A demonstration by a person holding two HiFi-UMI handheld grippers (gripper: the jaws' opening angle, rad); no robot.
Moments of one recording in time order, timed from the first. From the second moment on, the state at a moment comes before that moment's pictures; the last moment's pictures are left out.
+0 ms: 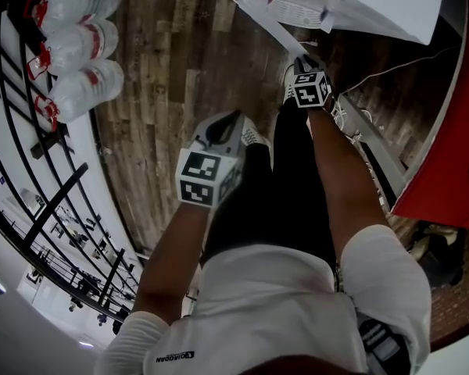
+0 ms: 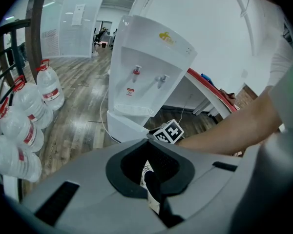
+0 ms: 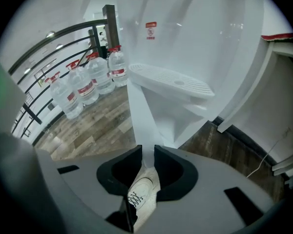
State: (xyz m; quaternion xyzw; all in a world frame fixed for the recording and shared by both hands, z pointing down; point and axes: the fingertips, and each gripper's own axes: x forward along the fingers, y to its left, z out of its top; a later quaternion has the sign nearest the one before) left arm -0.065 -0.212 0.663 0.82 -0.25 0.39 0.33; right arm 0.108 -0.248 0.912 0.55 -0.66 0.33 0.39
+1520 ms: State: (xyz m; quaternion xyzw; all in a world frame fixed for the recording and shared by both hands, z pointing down) left arm -0.037 -0.237 0.685 0.81 -0.23 0.42 0.34; right arm 0.190 -0.274 0.938 0.61 -0.61 0.42 0.28
